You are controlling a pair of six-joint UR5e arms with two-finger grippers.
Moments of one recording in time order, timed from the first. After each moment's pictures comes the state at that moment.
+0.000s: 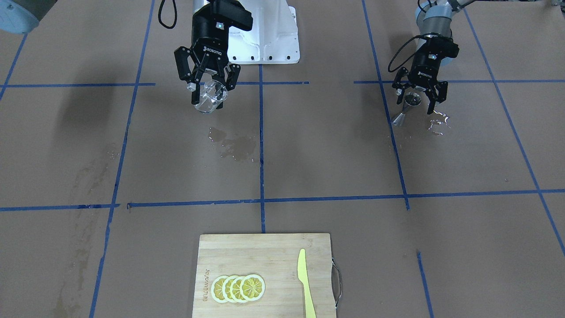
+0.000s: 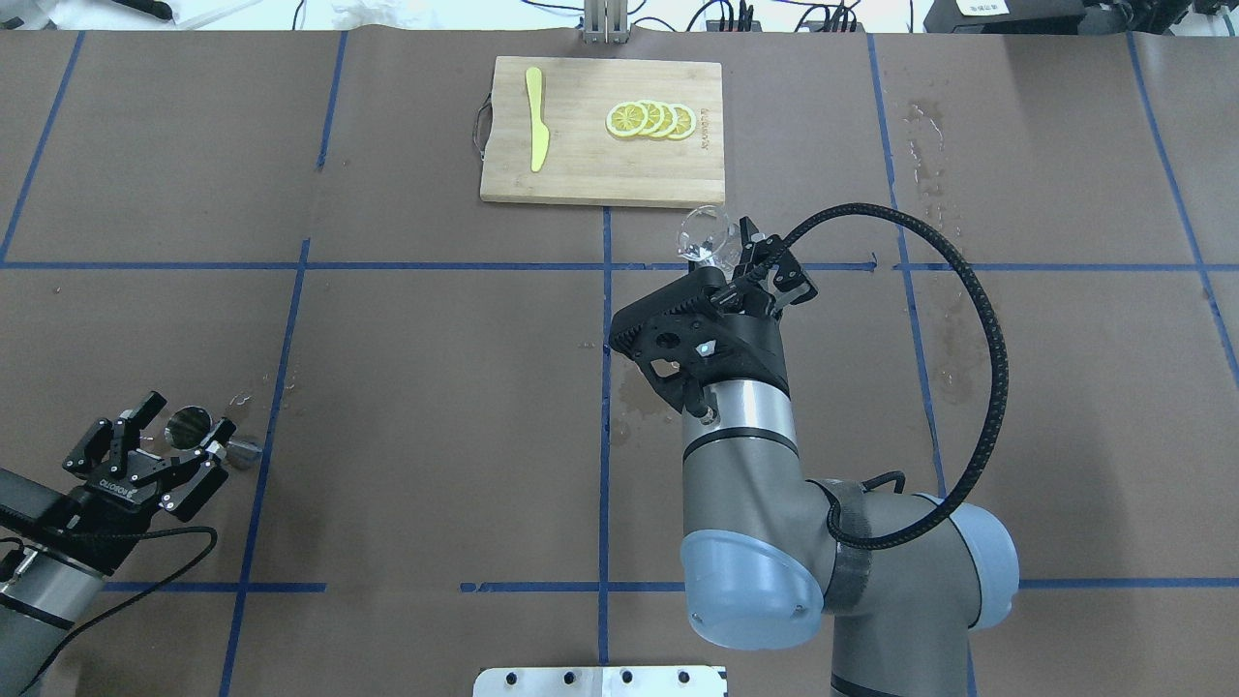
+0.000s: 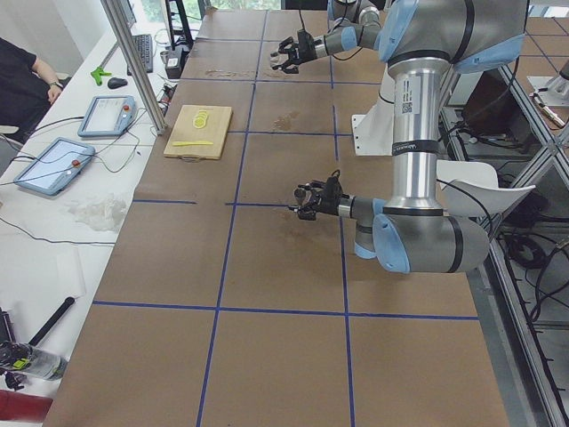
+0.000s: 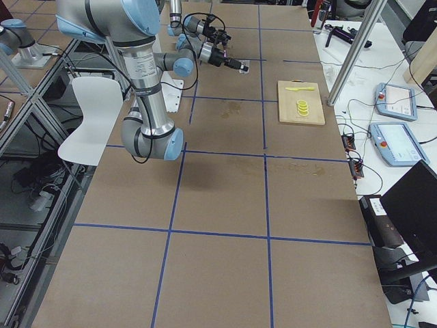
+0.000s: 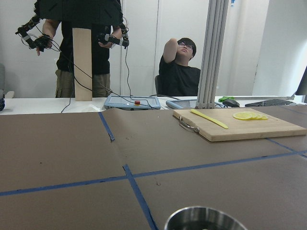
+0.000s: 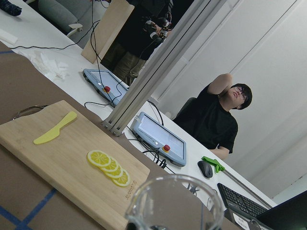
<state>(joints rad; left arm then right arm) -0.04 -1.47 -1.48 -3.56 -0.45 -0.62 0.20 -1.06 2.03 -1.64 0.50 0.72</state>
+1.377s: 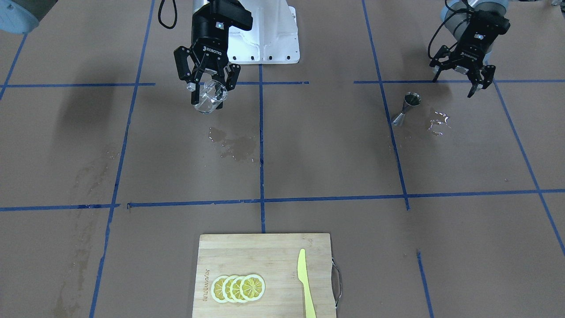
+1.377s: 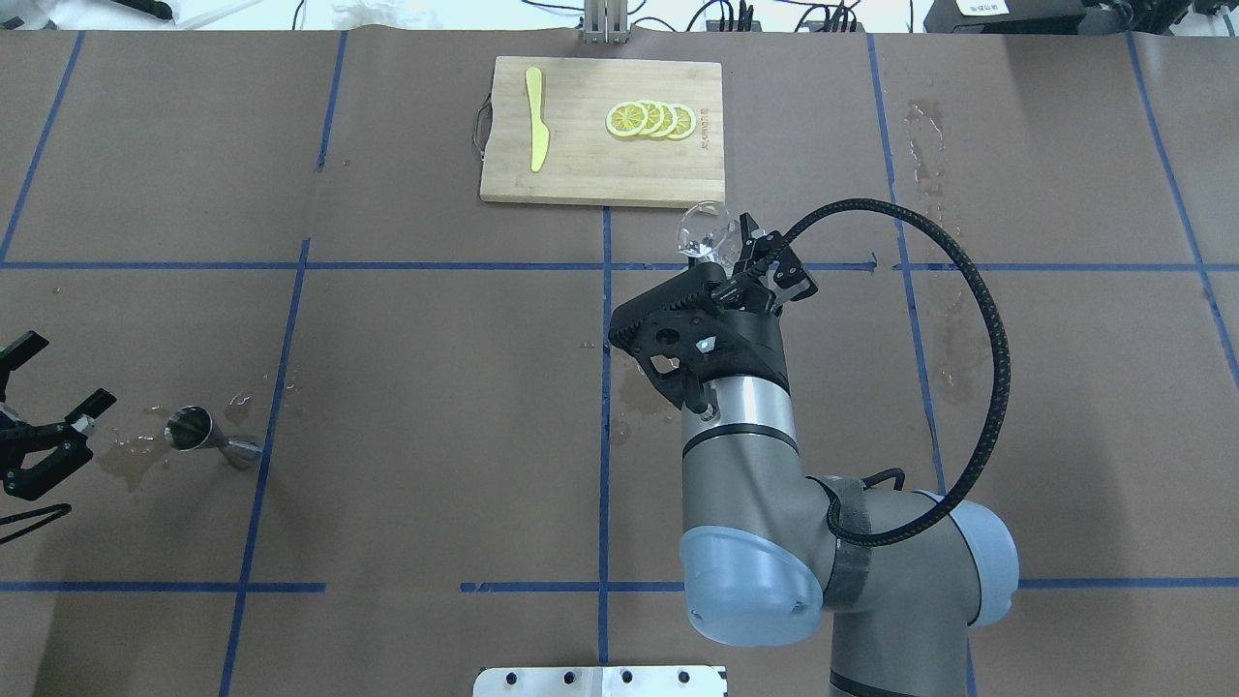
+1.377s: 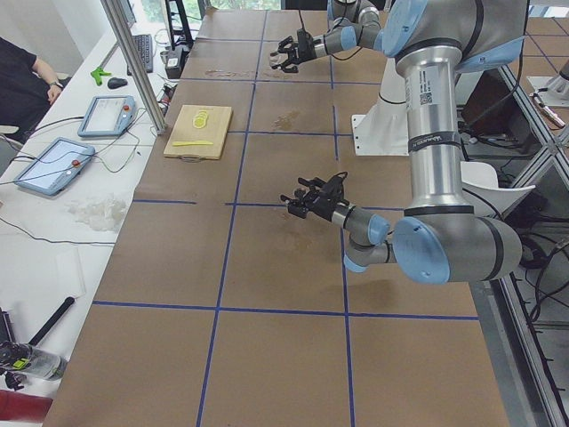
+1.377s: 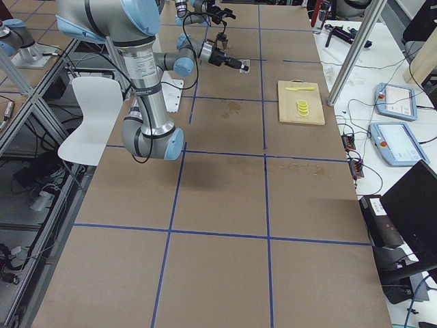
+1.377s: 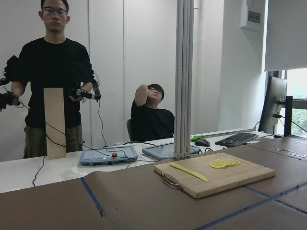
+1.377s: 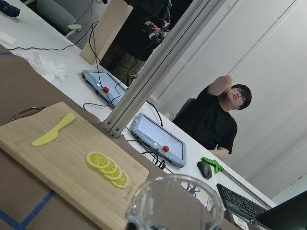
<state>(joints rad) -0.31 -1.31 -1.53 -3.90 -0.91 -0.25 0.21 -1.06 2.03 -1.64 0.50 0.72</state>
